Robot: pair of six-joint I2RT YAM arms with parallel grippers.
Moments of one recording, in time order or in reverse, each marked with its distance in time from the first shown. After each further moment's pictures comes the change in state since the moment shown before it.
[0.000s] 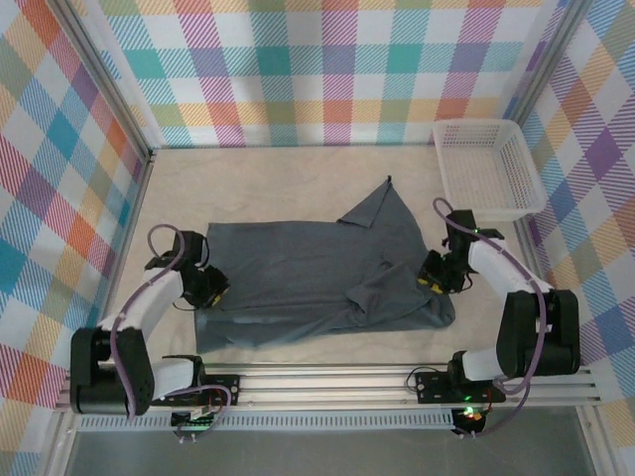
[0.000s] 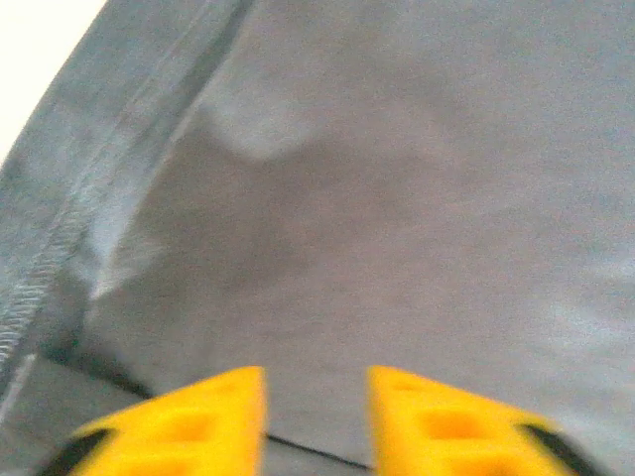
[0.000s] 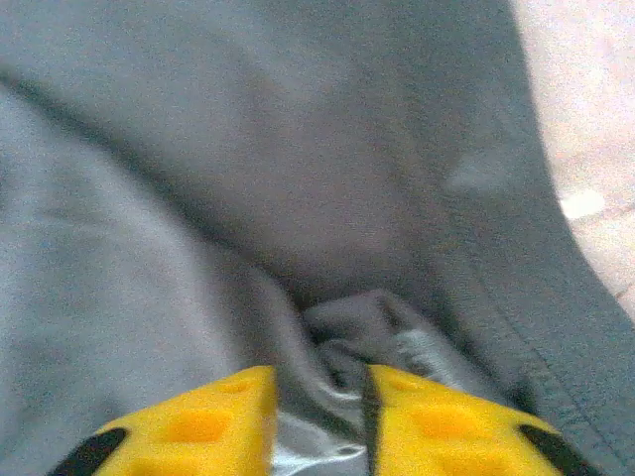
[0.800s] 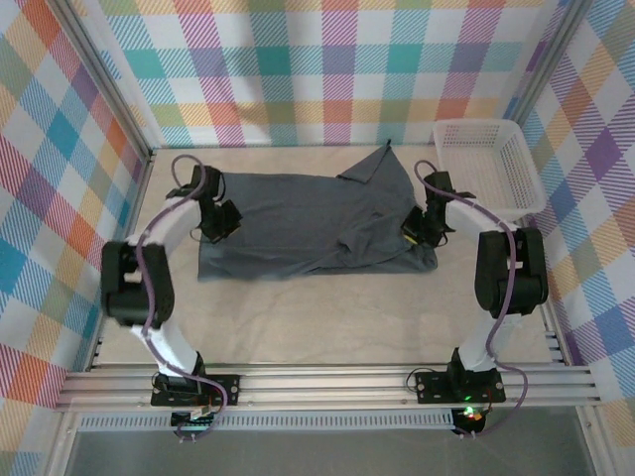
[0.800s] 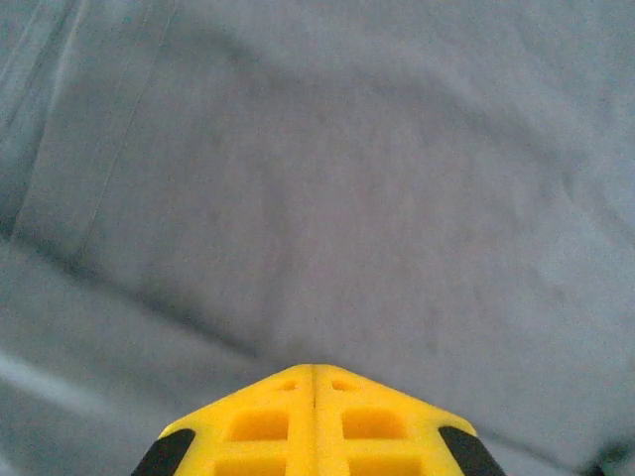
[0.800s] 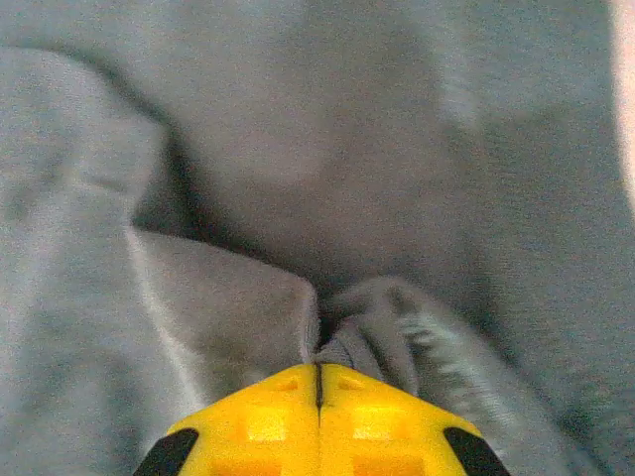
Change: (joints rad) left arm -0.048 0.603 0.616 0.035 -0.040 0.098; right arm 0.051 0.419 0.291 0.238 0.053 0.151
